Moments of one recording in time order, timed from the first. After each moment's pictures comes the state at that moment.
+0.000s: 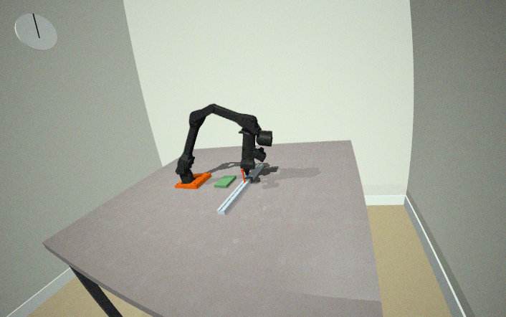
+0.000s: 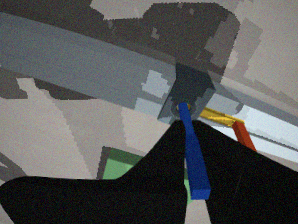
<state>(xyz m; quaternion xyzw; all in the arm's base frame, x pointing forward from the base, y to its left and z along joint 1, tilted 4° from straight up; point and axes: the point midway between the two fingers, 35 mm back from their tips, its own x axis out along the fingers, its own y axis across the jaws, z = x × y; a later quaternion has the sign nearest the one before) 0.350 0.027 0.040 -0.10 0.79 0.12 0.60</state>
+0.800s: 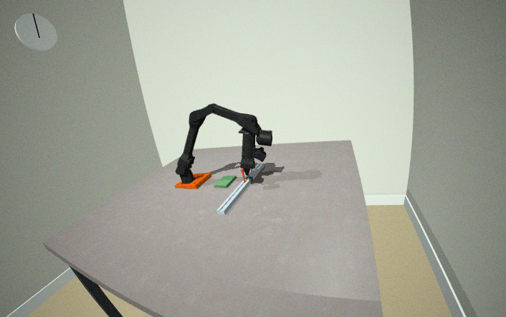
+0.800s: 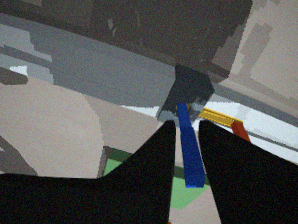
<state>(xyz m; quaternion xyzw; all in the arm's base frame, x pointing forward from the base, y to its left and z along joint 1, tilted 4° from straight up) 0.351 0.027 0.041 -0.10 0.78 0.12 0.60</state>
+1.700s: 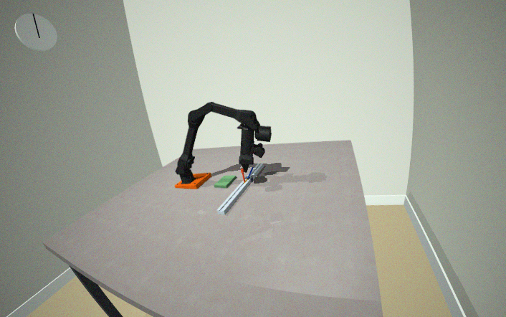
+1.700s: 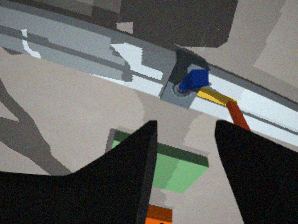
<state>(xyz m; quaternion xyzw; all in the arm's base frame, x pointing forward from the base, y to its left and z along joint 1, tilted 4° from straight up) 0.348 0.026 0.062 -0.10 0.79 0.12 0.60</state>
